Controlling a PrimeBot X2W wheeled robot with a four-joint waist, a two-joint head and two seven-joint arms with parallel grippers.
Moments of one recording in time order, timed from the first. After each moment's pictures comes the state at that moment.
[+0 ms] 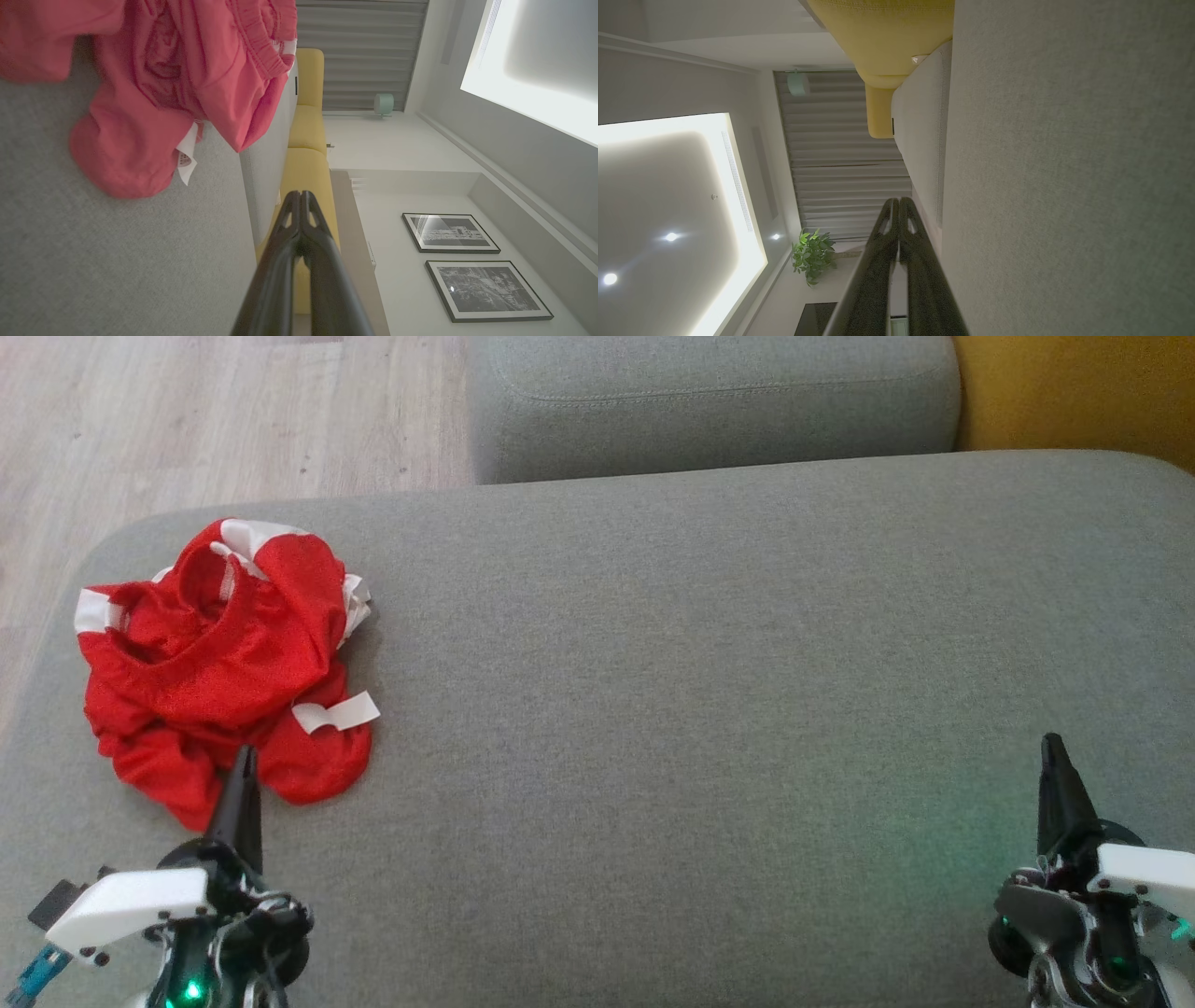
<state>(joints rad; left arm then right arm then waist) -0.05 0.04 0.08 0.27 -1.62 -0.12 0.11 -0.05 -0.05 -0.13 0.28 1.61 0.13 0.11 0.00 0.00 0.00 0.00</state>
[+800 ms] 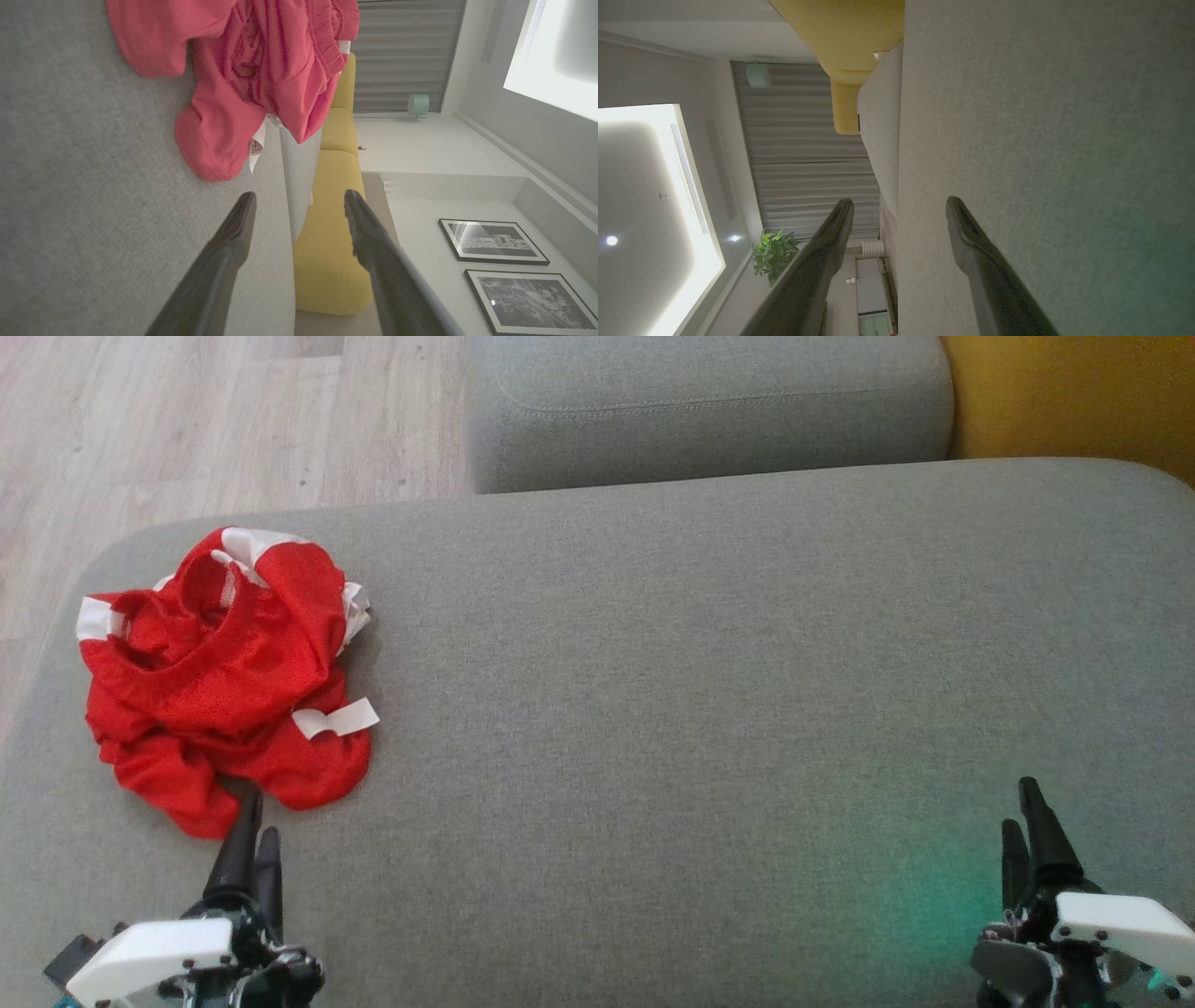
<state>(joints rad) 0.02 0.03 0.07 0.32 -1.56 -0.12 0.08 0.00 -0.04 -0.10 0.35 1.57 0.13 0.08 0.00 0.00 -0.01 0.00</state>
